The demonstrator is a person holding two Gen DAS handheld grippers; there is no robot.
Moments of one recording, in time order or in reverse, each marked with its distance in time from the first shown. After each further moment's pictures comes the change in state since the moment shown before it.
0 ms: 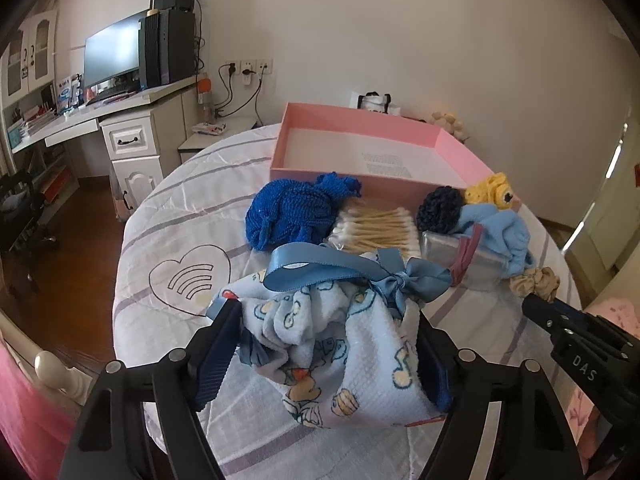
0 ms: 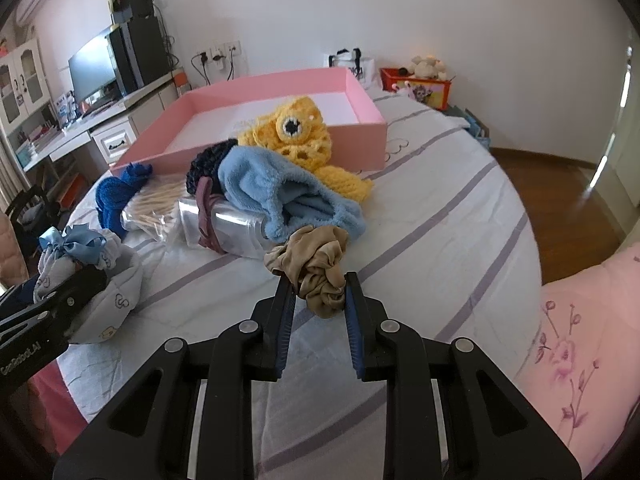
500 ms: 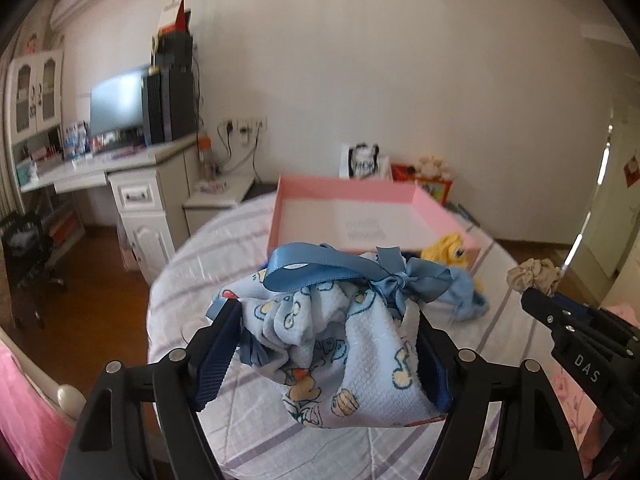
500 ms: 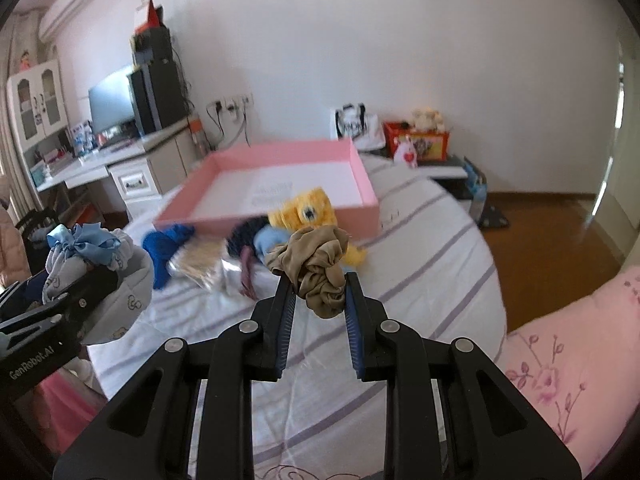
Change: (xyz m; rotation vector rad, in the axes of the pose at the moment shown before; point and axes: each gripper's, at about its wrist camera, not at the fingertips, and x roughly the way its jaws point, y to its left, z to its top) left arm -0.083 -0.017 0.003 0.051 -0.193 0.011; right arm -0.075 0.008 0.012 -0.018 -0.201 0.020
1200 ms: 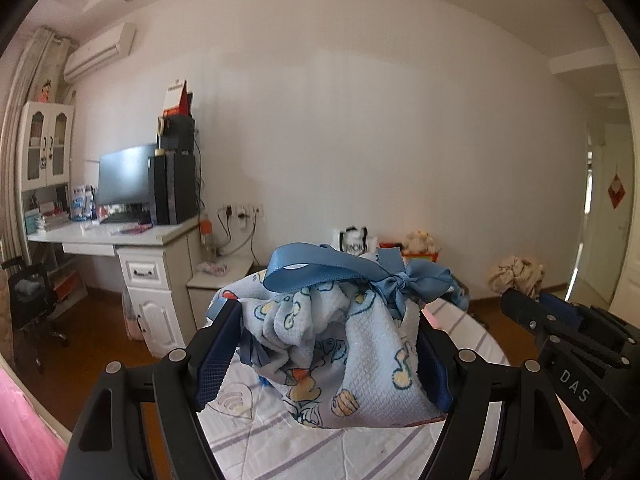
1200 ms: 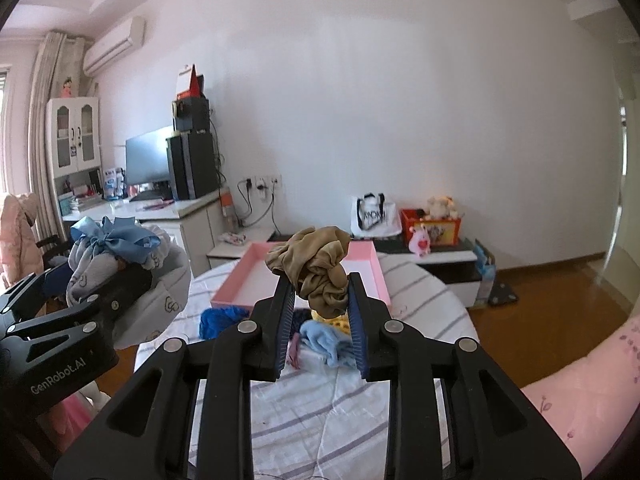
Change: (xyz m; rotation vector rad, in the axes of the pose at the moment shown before) left arm -0.127 0.007 -0.028 0.036 -0.299 -0.012; right arm -0.097 0.034 0.028 -0.069 -0.292 0.054
